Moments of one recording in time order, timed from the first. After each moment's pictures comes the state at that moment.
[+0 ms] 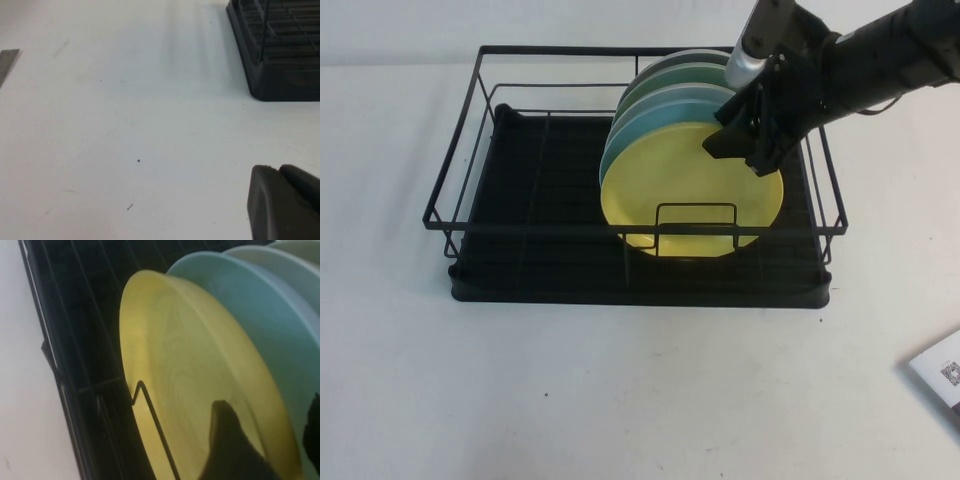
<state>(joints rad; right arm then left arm) 0.31 1.90 -1.68 0.74 0.86 -1.29 -0.11 -0.01 0.02 0.26 0.36 -0.12</state>
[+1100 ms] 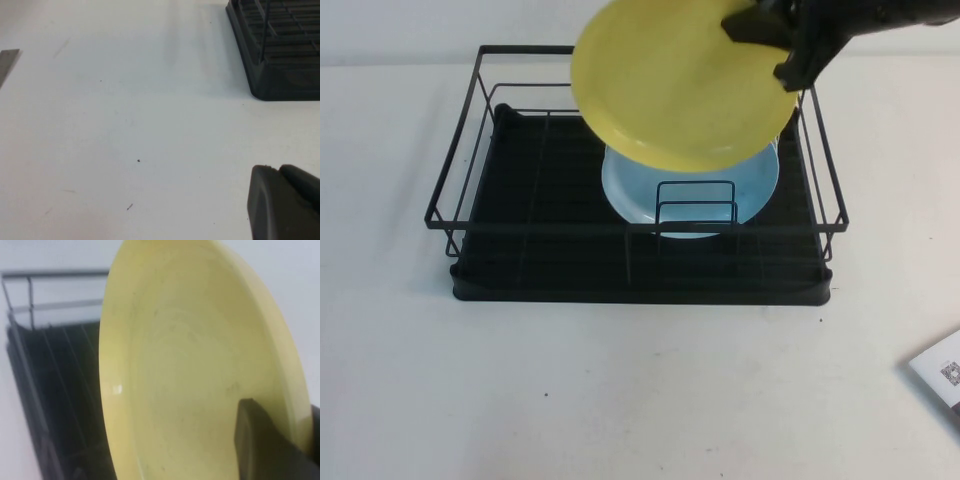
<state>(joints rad) 0.31 1.69 -1.68 0.77 0.80 -1.30 -0.11 -0.01 0.02 0.26 0.36 -0.12</state>
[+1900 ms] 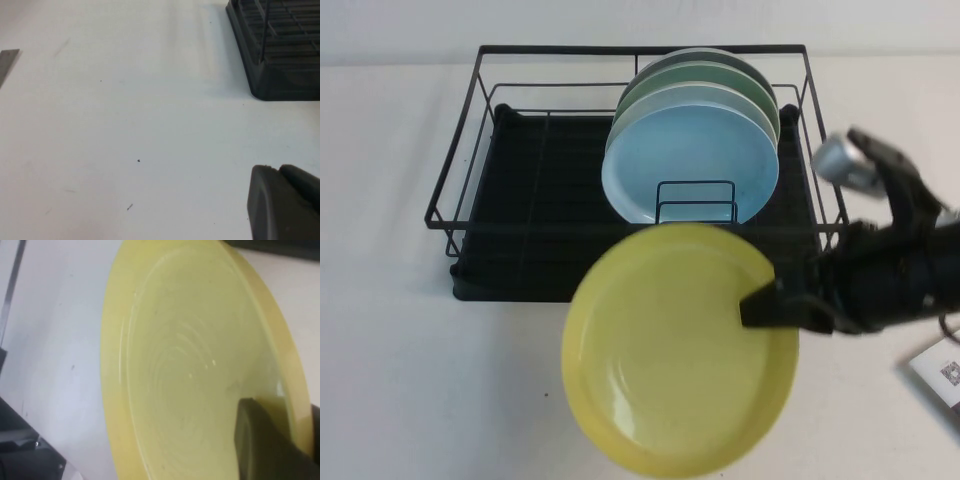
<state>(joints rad) 0.42 1.34 -0.95 0.88 0.82 -0.38 -0.11 -0.01 0.02 0.26 0.36 -0.12</state>
